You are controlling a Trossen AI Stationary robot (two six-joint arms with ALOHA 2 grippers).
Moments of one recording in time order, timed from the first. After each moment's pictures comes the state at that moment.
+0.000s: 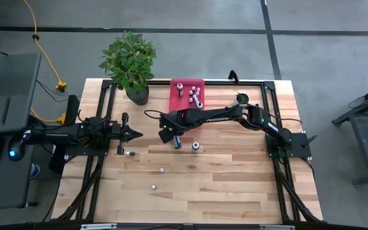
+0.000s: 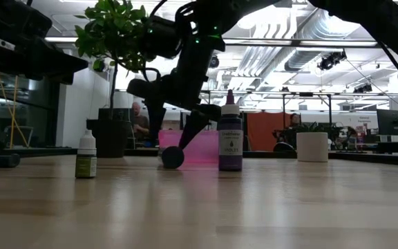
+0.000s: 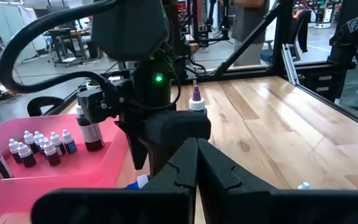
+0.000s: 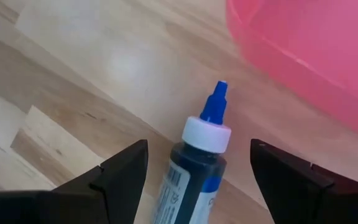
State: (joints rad) left arm 0.01 0.08 0.03 0.00 0.03 0.10; right arm -0.08 2.32 1.93 -0.80 0.10 0.94
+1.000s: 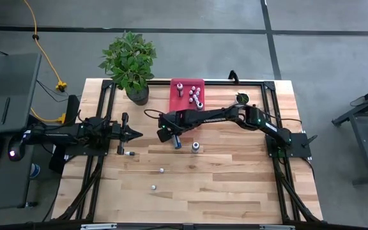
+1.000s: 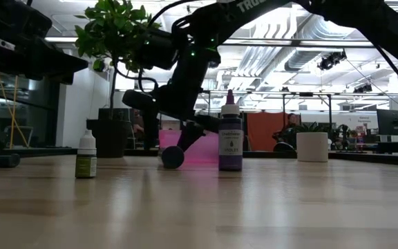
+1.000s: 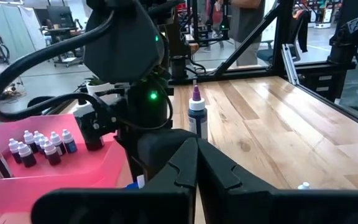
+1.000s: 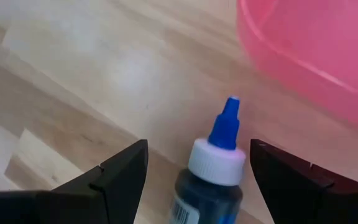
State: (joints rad) left arm 0.01 0.08 0.03 0.00 0.03 0.10; right arm -0.09 2.37 1.93 -0.72 0.07 0.99
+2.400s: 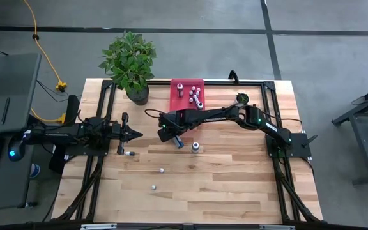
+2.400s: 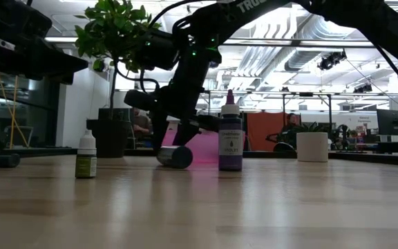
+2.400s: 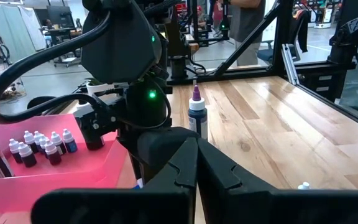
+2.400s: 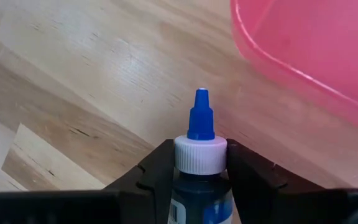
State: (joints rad) left arm 0.01 0.08 0.03 0.00 0.03 0.10; right arm -0.09 2.37 1.93 -0.74 0.05 0.99
